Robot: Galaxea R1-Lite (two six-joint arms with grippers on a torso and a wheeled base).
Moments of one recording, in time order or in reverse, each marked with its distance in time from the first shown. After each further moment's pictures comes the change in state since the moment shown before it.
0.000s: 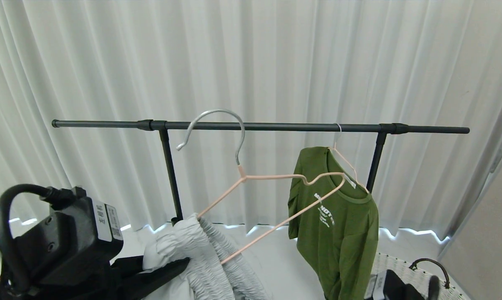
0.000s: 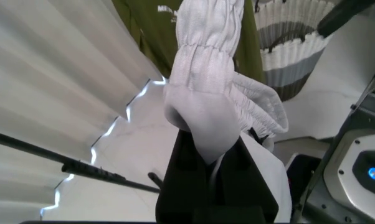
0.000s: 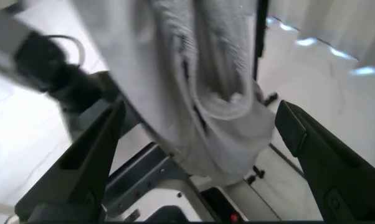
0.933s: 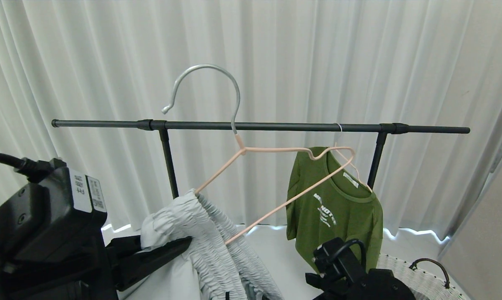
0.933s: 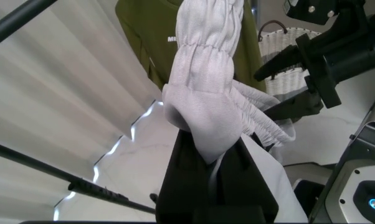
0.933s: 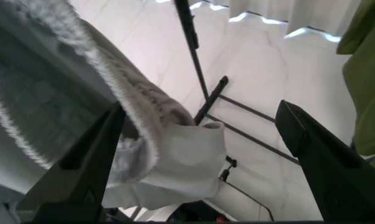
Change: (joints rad) left arm 0.003 0.001 -0.046 -0.036 -0.001 0.000; right arm -0.151 0.273 -0.144 -0.002 -0.104 0.073
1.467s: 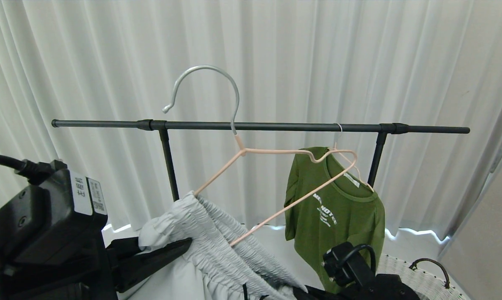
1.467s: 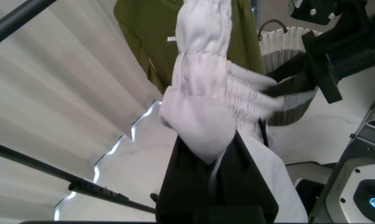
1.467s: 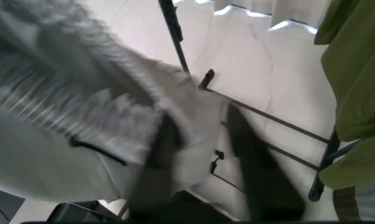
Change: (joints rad) left arm -0.001 -0.001 0.002 0.000 0.000 0.004; right arm -0.017 -0.012 0.054 -0.002 -0.031 0.000
